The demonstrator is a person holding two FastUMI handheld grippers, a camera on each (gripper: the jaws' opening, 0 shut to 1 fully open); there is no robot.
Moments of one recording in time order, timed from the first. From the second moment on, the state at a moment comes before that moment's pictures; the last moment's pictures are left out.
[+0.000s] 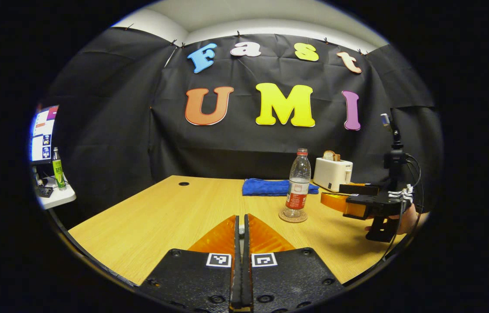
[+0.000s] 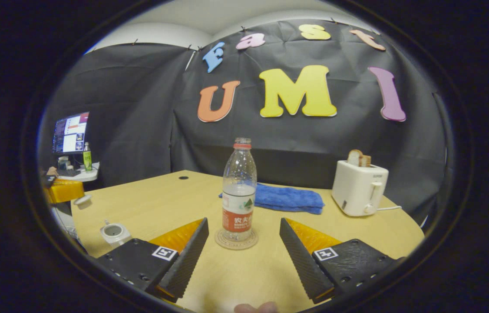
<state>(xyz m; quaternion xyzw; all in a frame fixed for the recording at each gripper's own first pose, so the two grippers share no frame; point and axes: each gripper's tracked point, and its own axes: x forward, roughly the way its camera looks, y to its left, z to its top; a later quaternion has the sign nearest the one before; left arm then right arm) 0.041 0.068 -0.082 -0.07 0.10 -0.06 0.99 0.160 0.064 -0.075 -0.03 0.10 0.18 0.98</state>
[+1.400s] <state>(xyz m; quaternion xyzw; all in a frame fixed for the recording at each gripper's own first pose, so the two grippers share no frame) 0.051 0.061 -0.088 -0.07 0.10 0.02 0.99 0.060 0.002 -0.045 0.00 0.04 0.08 1.00</state>
